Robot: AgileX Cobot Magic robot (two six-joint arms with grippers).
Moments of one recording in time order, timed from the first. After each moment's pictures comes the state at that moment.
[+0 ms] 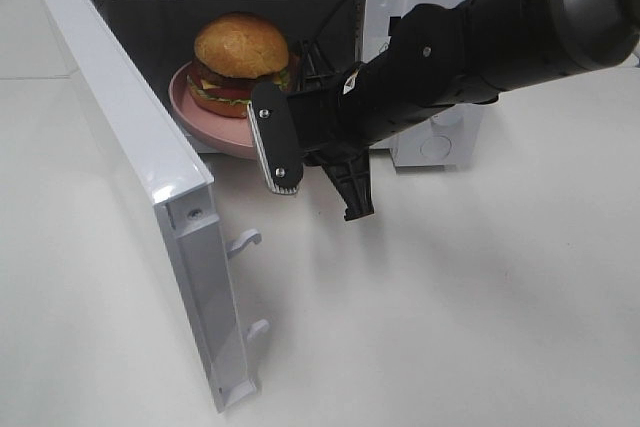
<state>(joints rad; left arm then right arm) -0.04 -0.01 -0.52 -0.04 1.08 -0.02 0.64 1.92 -1.15 0.27 0.08 -1.68</state>
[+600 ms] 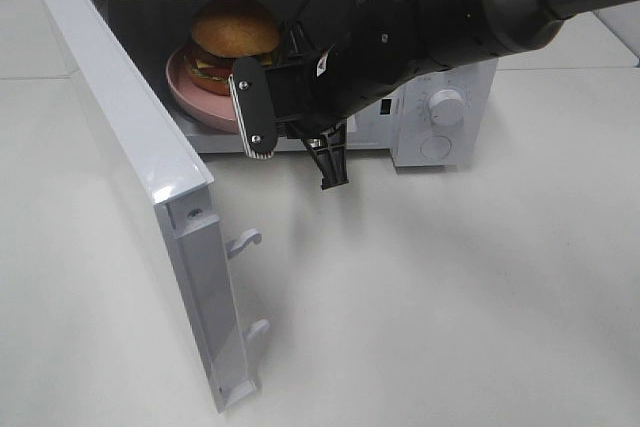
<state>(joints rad) -0.04 -0.01 -0.52 -0.04 1.08 -0.02 0.63 2.06 -1.37 0.07 0.14 -1.47</state>
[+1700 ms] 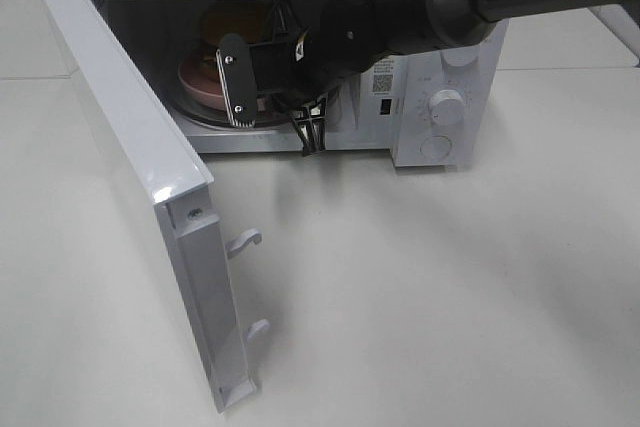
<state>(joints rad) -0.04 -0.01 -0.52 -0.03 1.08 -0.02 0.61 2.22 -1.61 -0.14 0.16 -1.26</state>
